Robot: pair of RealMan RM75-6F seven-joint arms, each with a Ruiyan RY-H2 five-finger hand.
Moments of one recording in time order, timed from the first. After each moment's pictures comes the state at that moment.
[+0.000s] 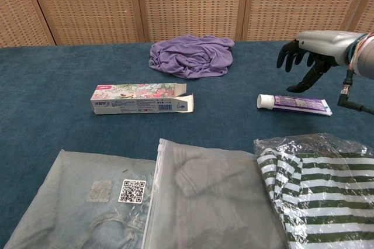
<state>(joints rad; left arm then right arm) -0.10 -1.04 -0.12 -1.80 1.31 1.45 0.19 0.75 -1.48 0.29 -1.46 -0.80 0.95 -0.54</state>
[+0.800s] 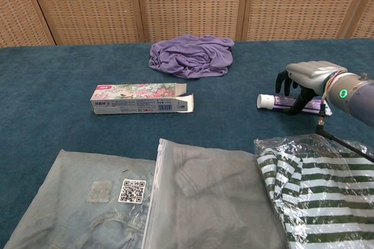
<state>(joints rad) -0.12 -1.05 -0.12 -1.78 1.26 1.41 0.19 0.81 -1.74 0.22 -1.10 -0.76 0.94 -0.56</state>
